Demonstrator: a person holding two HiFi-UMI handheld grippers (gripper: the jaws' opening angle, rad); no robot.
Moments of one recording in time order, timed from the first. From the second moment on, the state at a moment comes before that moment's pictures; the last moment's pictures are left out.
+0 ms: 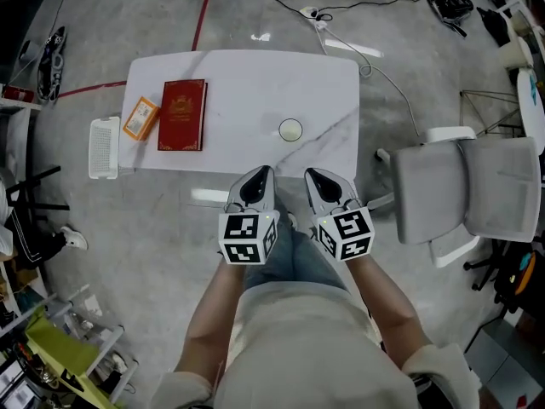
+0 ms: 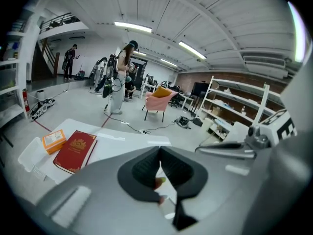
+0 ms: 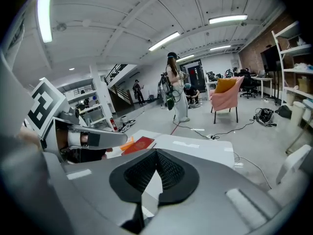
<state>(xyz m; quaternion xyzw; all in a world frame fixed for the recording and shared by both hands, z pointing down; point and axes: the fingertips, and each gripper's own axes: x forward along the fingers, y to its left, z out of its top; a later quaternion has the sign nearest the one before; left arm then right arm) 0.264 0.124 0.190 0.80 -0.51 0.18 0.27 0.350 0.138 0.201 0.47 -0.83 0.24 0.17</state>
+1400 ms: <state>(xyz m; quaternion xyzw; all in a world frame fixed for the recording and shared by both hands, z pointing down) 0.240 0.028 0.422 0.78 -0.48 0.22 0.33 0.339 0.036 0.494 0.49 -0.78 0.27 0.28</state>
